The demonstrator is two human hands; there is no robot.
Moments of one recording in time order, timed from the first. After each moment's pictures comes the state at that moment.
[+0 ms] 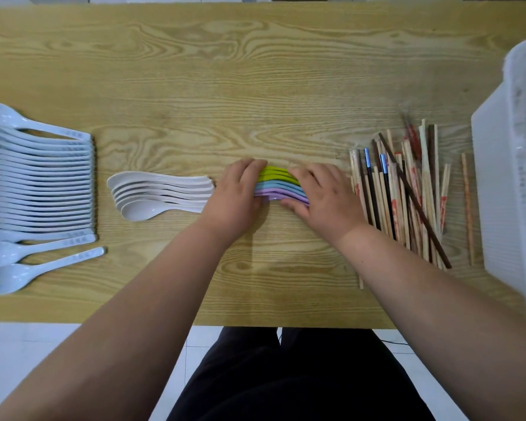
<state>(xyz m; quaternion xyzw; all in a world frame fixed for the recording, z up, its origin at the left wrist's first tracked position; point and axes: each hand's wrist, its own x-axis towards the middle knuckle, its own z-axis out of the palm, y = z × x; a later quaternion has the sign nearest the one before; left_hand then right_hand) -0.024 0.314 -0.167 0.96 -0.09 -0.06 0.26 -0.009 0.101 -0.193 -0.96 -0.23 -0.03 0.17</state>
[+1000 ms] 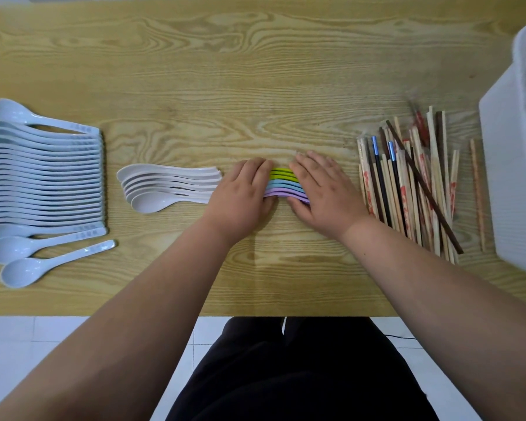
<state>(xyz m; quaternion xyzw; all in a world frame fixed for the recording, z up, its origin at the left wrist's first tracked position) -0.033 0.325 -0.176 0.97 -0.20 -0.01 0.11 -0.020 0.110 -0.199 -0.96 -0.26 -0.01 0.13</state>
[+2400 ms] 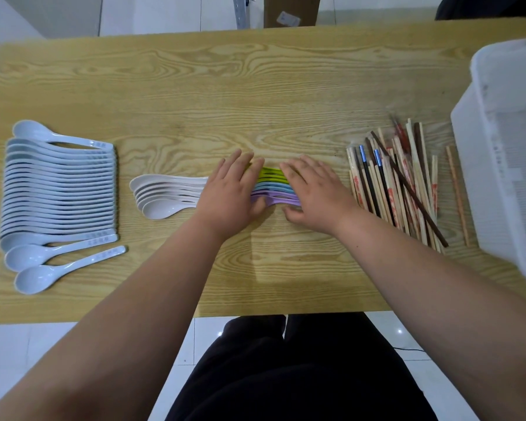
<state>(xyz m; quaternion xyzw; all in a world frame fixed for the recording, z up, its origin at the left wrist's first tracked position) -0.033 0.344 -0.151 0.97 -0.16 -0.03 0.15 -0.017 0.124 -0.154 -0.95 -0.25 0.15 0.09</state>
